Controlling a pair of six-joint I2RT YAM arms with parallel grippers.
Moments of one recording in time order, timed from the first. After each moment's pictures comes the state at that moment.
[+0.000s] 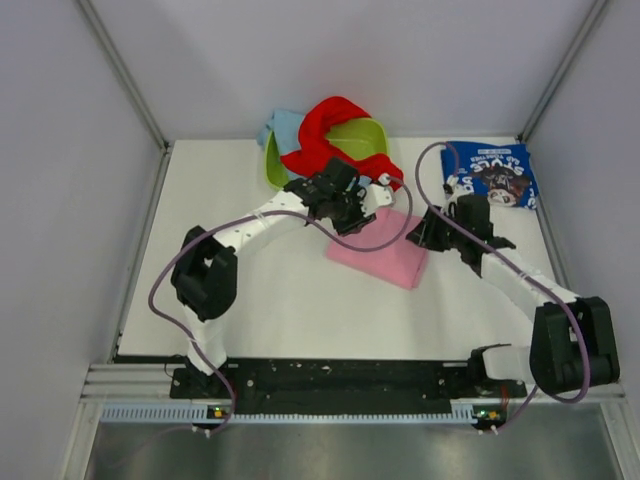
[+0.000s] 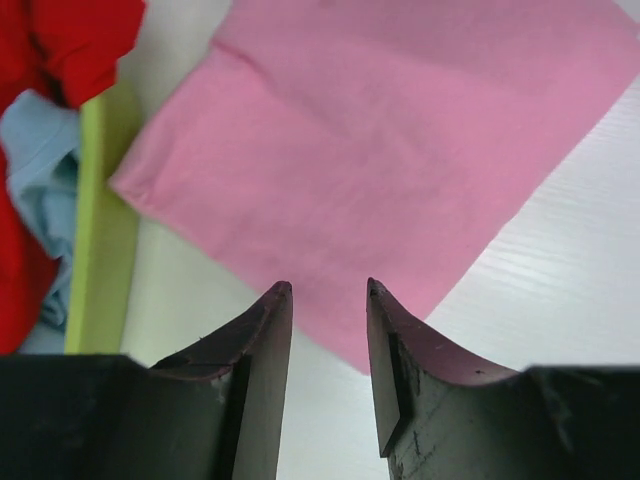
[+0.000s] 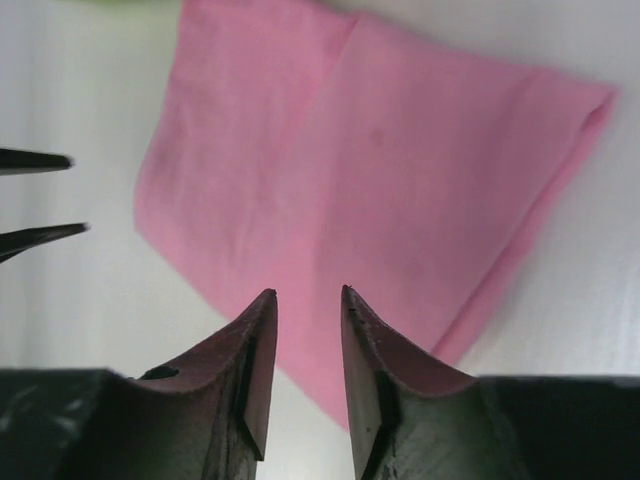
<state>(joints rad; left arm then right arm) -0.68 1.89 1.61 -0.56 0.30 0.57 0.14 1.31 0.76 -0.10 -0.29 0.39</state>
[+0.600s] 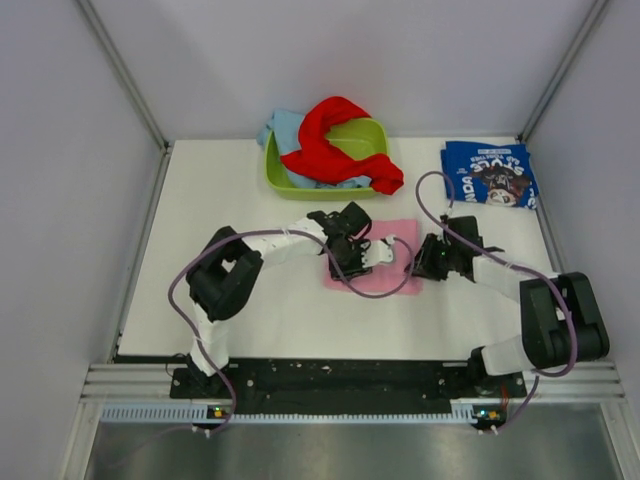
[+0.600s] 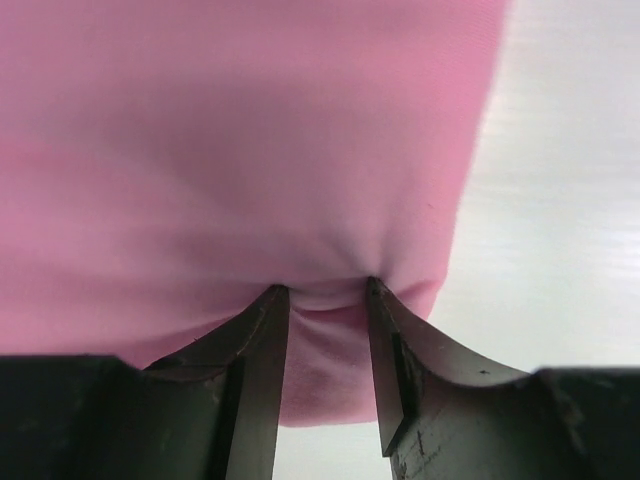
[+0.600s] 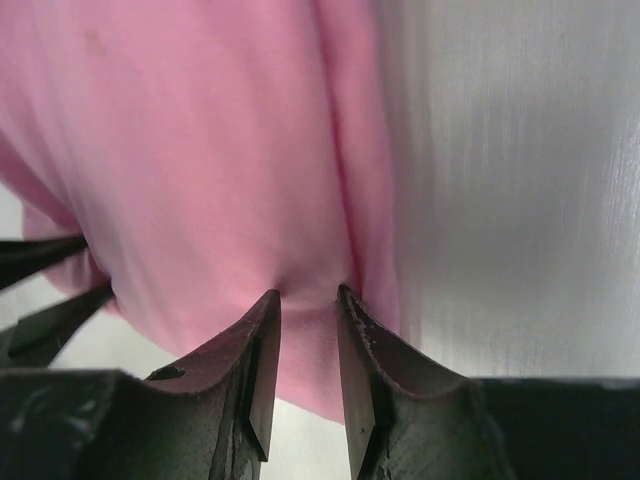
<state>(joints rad) -0.80 2.00 1.44 -0.62 0.22 0.67 0.17 1.42 0.60 -0.13 -0.35 0.58</state>
